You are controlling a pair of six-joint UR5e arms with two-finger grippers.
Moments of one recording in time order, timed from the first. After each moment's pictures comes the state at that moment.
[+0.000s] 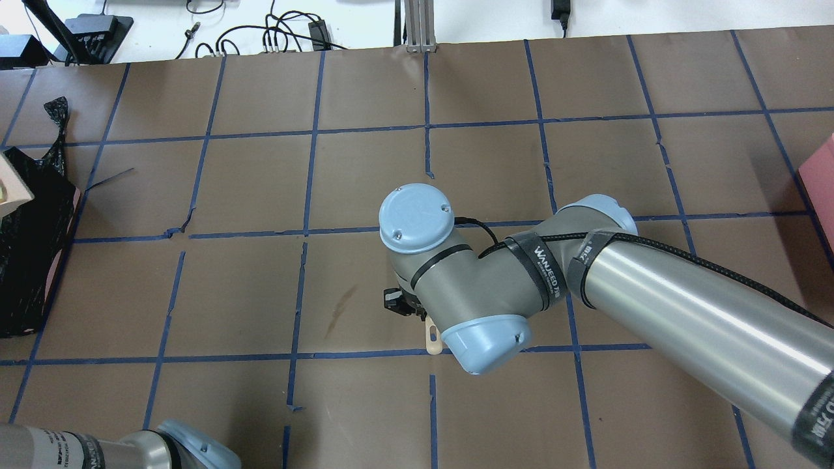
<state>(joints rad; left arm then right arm) -0.42 -1.88 -1.28 -1.53 1.39 1.99 2.10 -1.33 1.98 -2.16 -1.57 0.49</state>
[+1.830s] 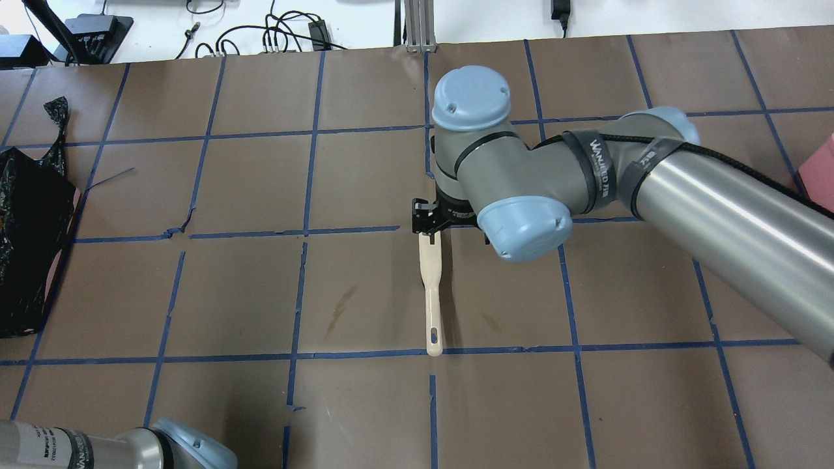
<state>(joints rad) -0.41 -1.93 -1.32 -1.24 1.68 2.06 1.90 -1.32 1.76 -1.97 -1.54 0.36</state>
